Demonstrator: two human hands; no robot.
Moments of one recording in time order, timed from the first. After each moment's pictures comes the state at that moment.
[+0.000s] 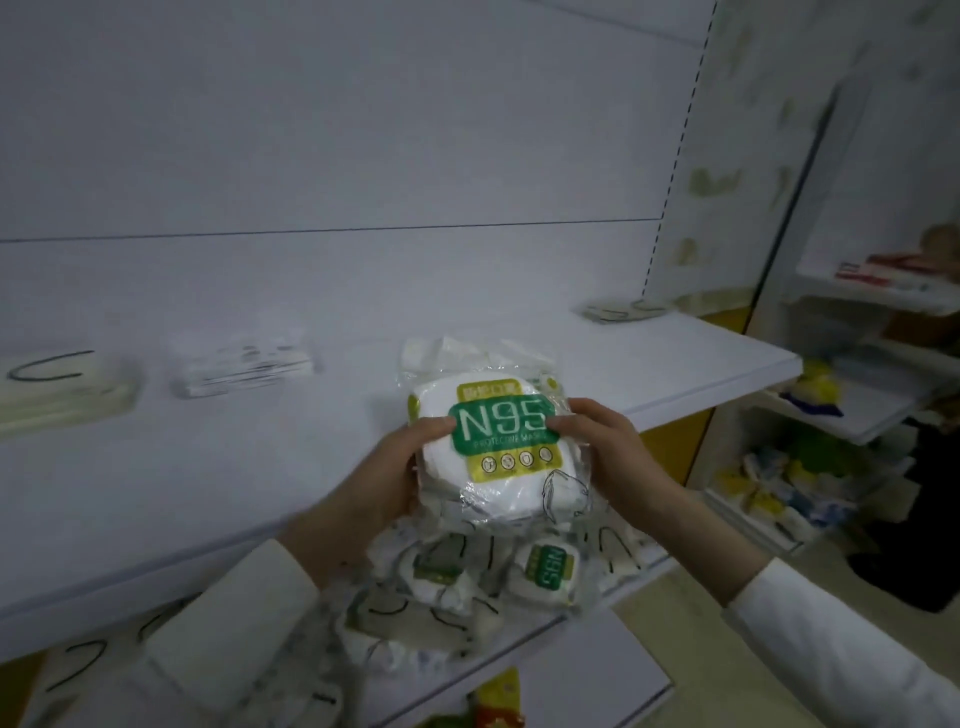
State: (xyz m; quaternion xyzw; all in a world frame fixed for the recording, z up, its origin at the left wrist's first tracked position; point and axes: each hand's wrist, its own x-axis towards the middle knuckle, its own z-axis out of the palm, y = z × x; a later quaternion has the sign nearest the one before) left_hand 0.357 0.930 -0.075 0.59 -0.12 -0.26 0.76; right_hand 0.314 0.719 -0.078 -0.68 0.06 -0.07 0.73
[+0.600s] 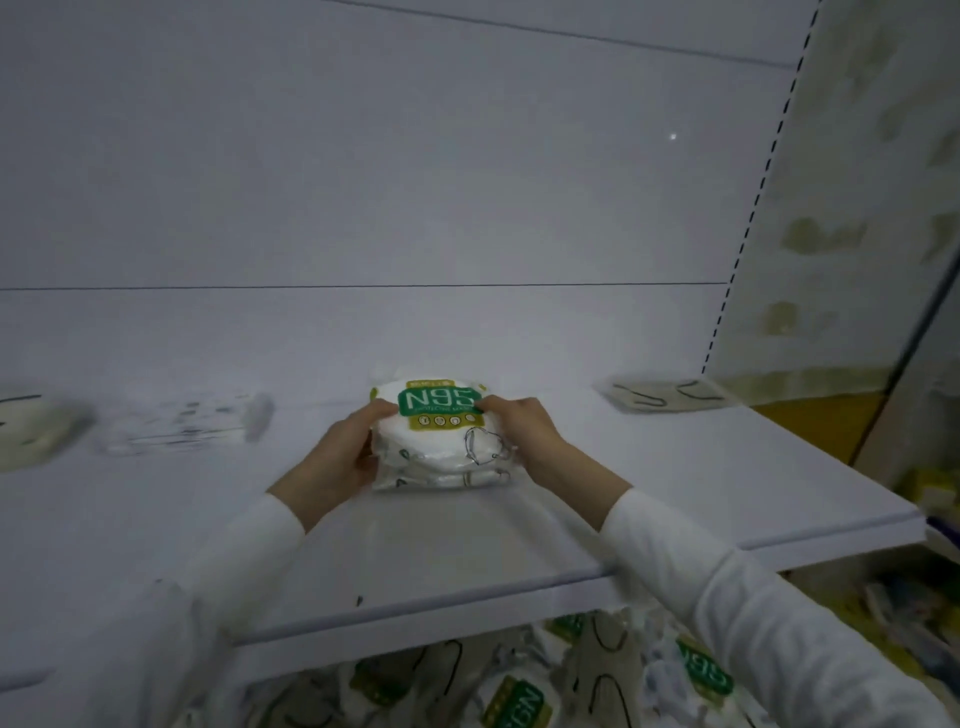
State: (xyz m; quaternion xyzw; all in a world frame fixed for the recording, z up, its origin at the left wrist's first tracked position) left_hand 0.530 0.821 -0.060 0.59 0.10 -0.07 0.80; right_hand 0.554 0.628 -0.056 -0.74 0.08 0.02 0.67
